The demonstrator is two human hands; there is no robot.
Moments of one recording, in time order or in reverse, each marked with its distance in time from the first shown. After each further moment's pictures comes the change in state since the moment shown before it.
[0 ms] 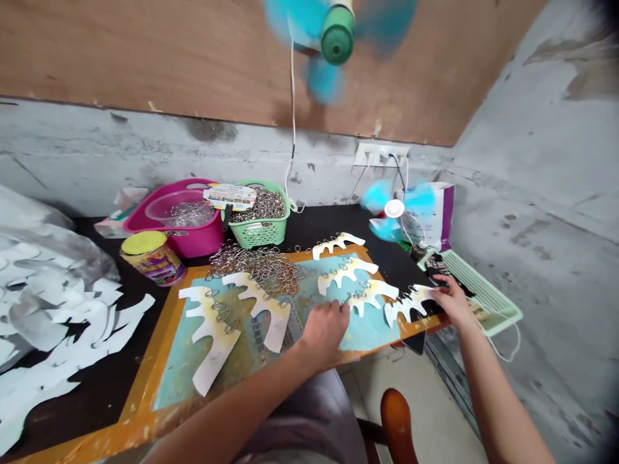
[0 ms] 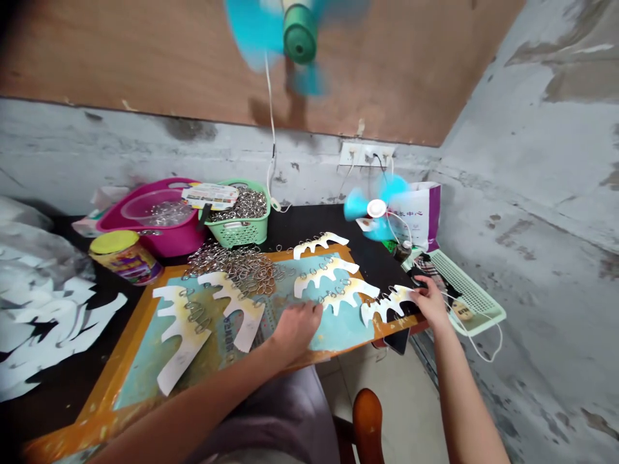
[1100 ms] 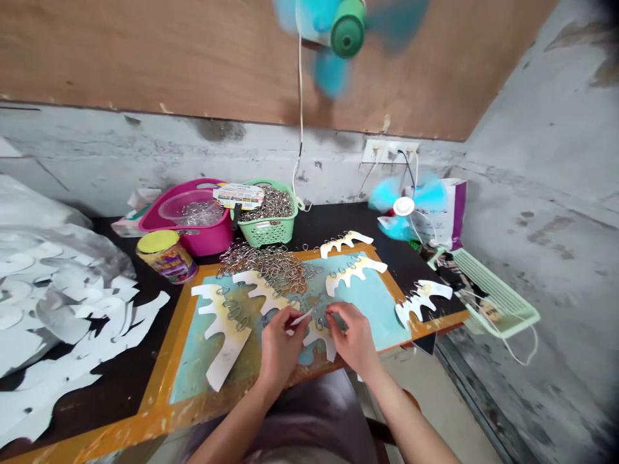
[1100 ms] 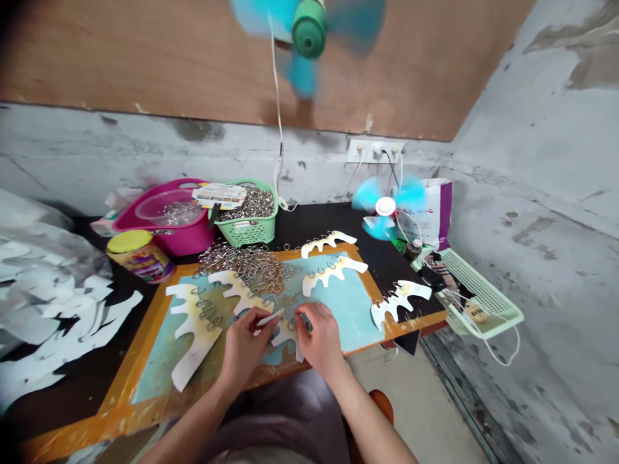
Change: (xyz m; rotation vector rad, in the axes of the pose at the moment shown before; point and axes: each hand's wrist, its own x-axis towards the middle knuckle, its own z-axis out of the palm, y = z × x) left_hand -0.083 -0.062 0.000 -0.935 0.493 -0.611; right_hand -0.184 -0.166 0.183 -0.009 -0.323 -0.609
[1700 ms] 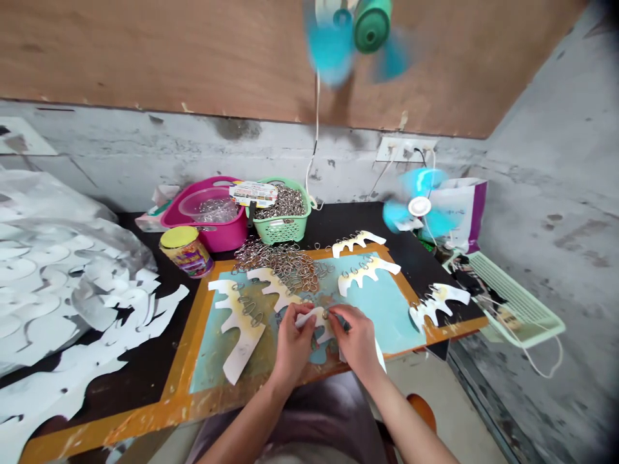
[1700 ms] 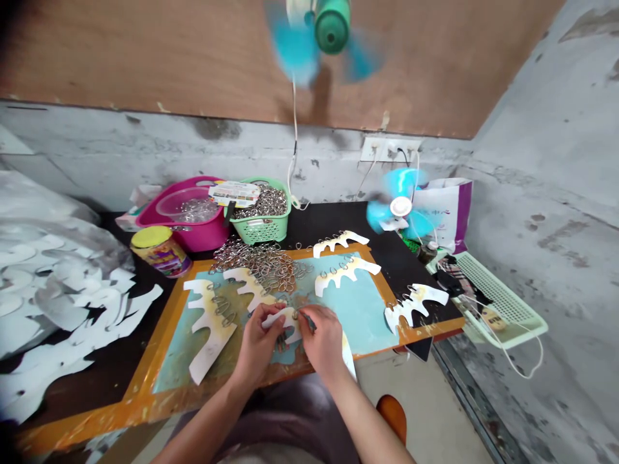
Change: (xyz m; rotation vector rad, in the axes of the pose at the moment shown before) left_hand -0.001 -0.003 0.005 -0.411 0.037 -0.135; right_hand 0.001 -0.006 0.027 0.018 0.049 0.068
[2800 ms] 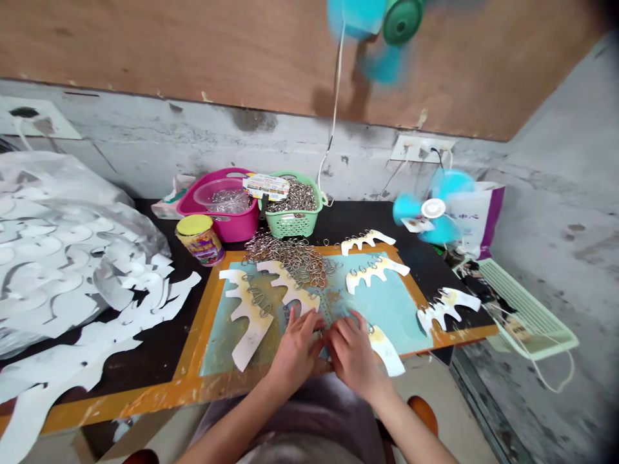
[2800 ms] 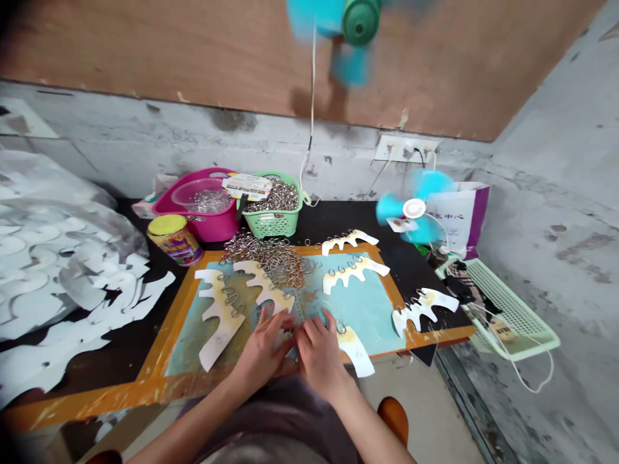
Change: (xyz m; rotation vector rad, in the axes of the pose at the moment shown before) left_hand -0.013 -0.013 -0.036 0.872 -0.358 0.470; right_hand -0.031 -0.003 0.001 -0.376 -0.381 -0.344
